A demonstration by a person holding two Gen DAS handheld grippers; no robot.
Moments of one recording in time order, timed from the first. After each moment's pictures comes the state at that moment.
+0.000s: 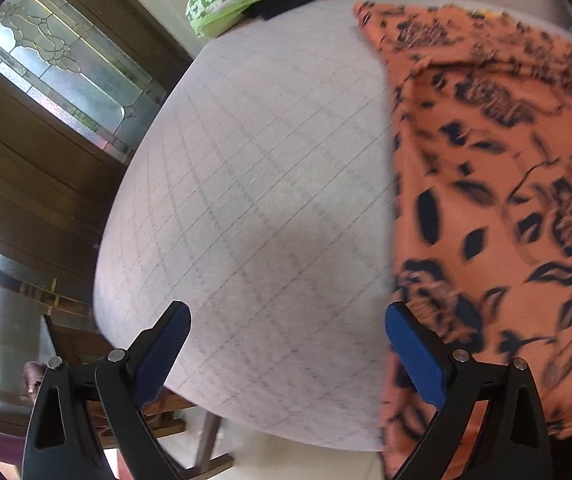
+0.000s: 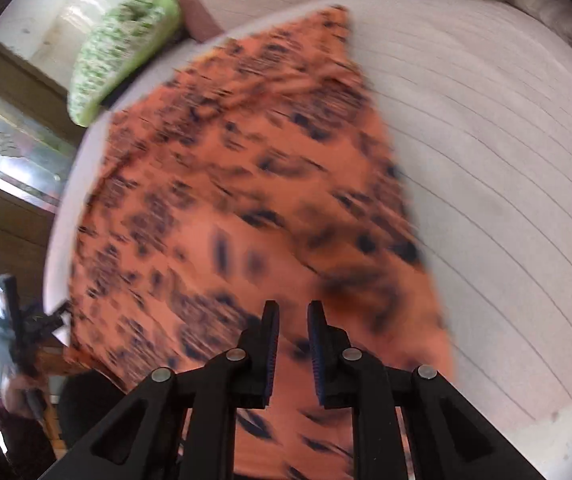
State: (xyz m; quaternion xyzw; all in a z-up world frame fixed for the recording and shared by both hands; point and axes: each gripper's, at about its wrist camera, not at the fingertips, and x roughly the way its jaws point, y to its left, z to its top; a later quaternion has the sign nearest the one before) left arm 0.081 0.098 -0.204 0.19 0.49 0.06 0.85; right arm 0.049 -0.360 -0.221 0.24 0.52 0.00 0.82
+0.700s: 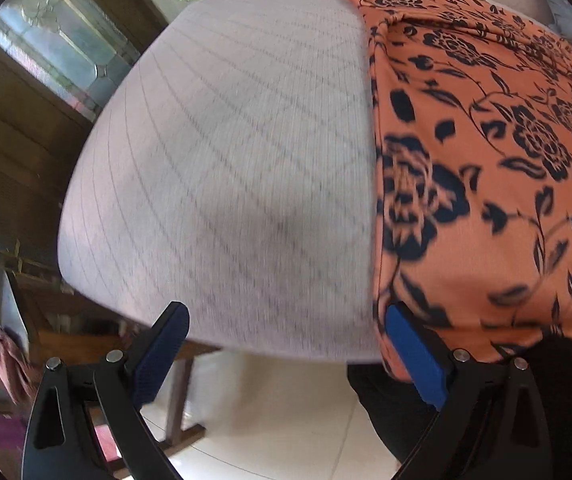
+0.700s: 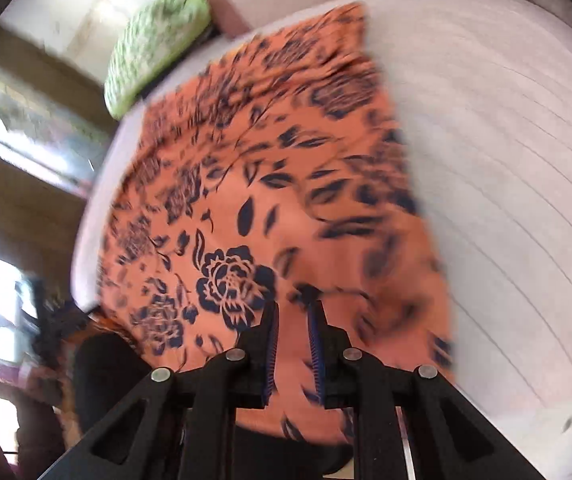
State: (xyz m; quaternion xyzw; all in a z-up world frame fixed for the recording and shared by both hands) left arm 0.024 0.127 -0.227 0.13 0.55 0.00 0.82; right arm -0.043 -0.408 -0.225 0.31 0.49 0.06 0.81
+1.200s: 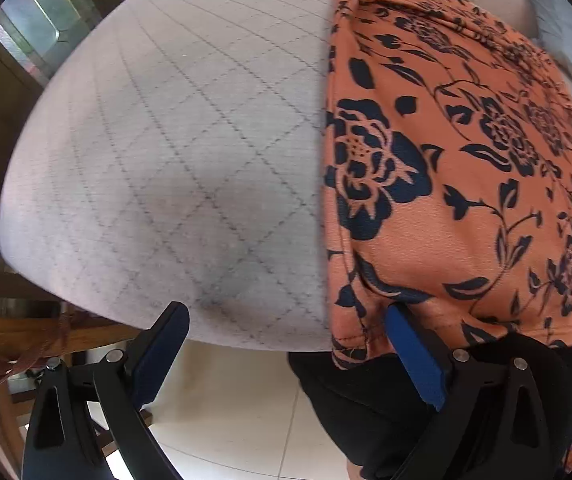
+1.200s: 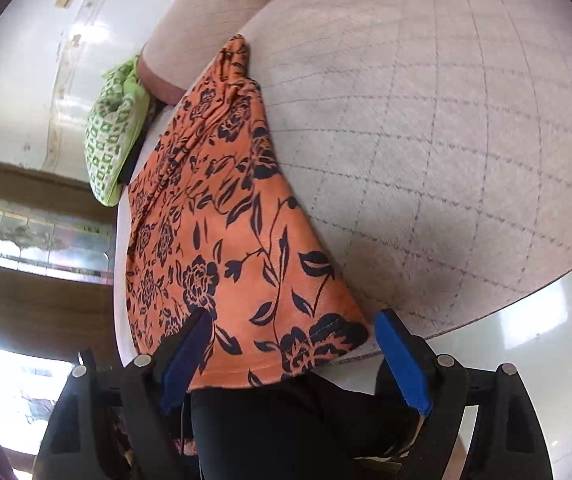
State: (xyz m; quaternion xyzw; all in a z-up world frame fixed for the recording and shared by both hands) left arm 0.033 0.116 -0.250 0.06 0.59 -0.07 0.80; right arm -0.094 -0.449 -0.261 0.45 0.46 -0.01 0.77
